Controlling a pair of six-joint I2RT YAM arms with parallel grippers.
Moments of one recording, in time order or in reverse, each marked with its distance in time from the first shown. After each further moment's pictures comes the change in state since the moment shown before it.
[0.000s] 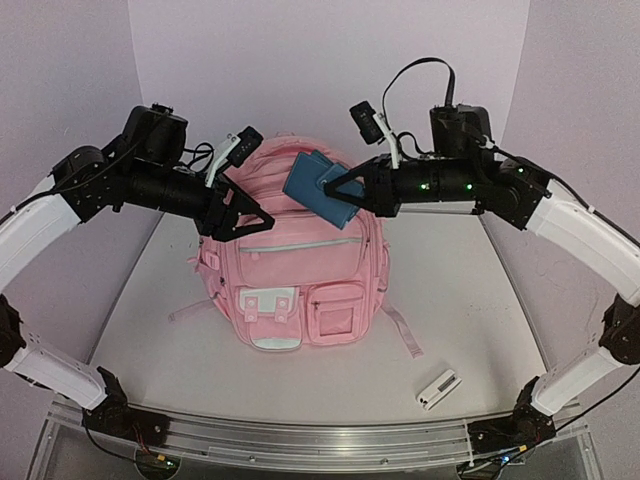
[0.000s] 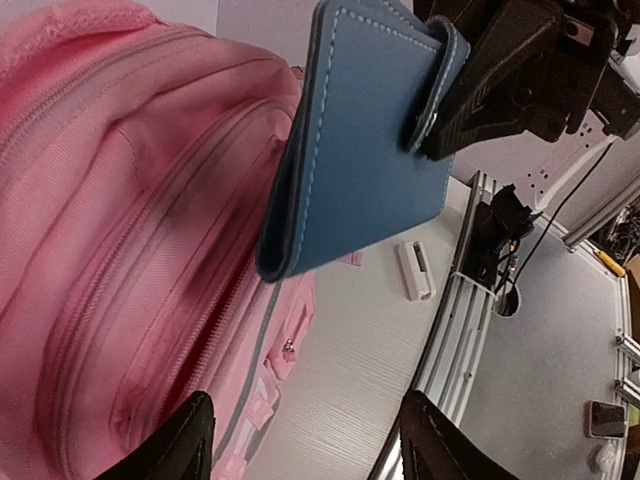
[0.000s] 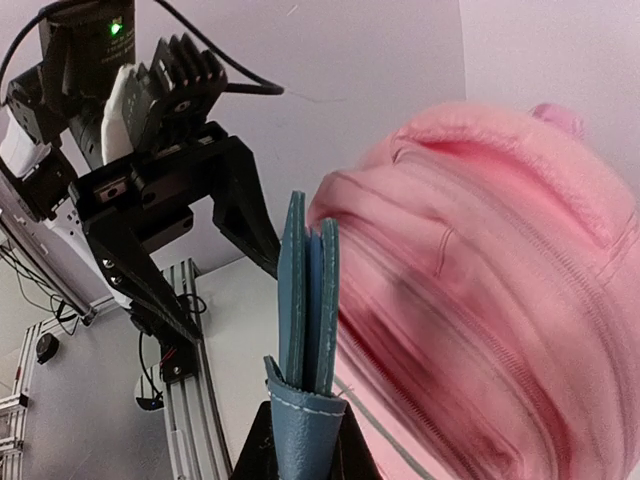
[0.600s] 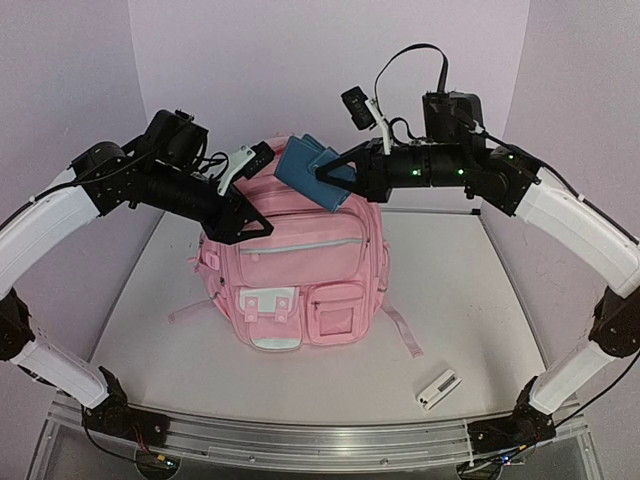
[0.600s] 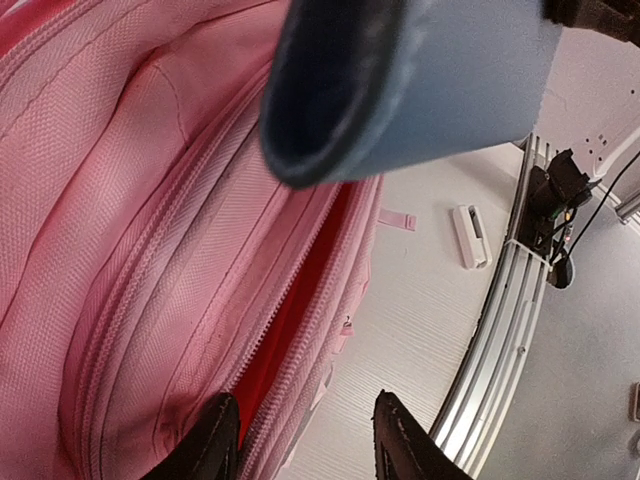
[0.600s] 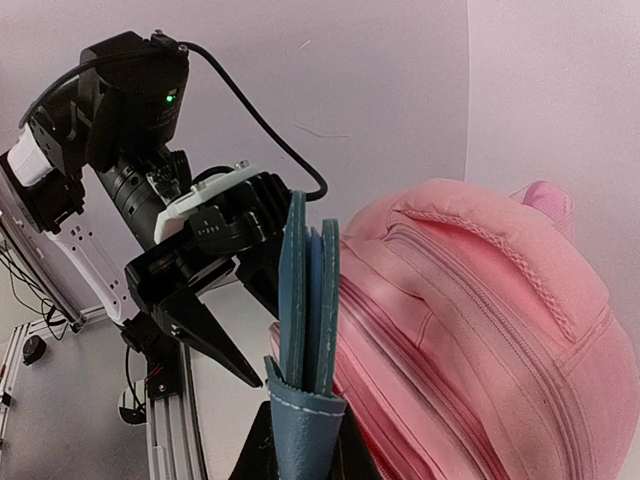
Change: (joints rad) left arm 0.008 0.077 0.044 -0.087 -0.096 0.088; right arm -0.027 0.072 0.122 0.004 -0.036 -0.074
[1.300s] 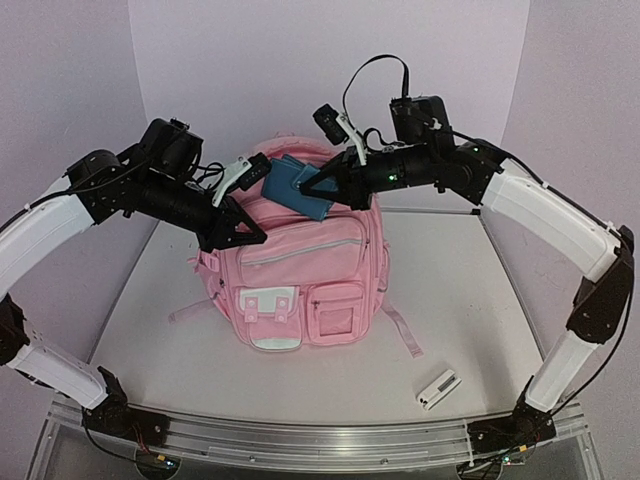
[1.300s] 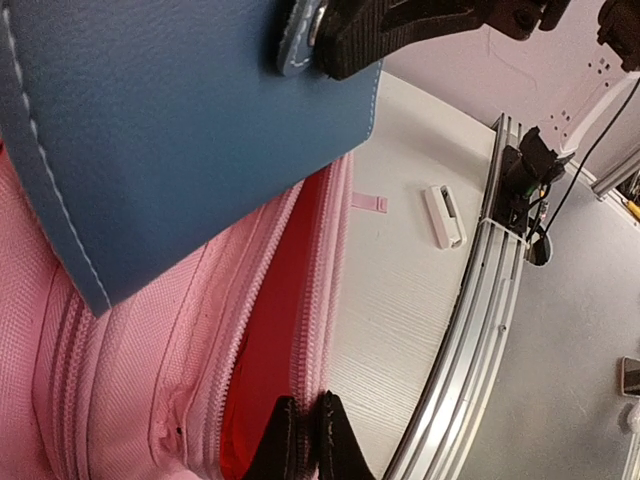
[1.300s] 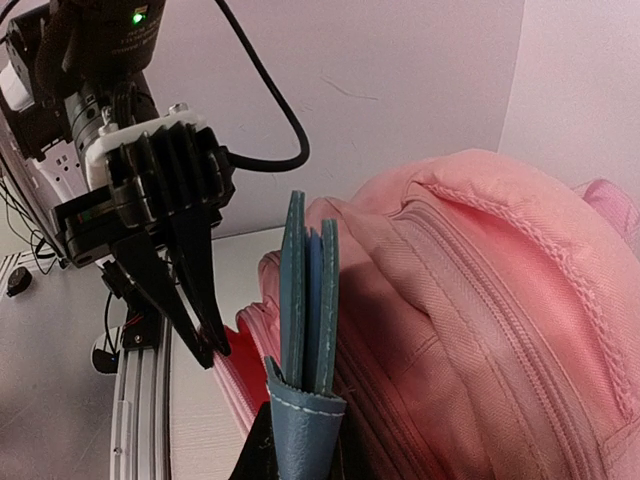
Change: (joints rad) left arm 0.004 -0.046 -0.068 0.002 0.068 0.023; right arm -0.020 0.160 0.118 -0.081 -0.107 -0.182
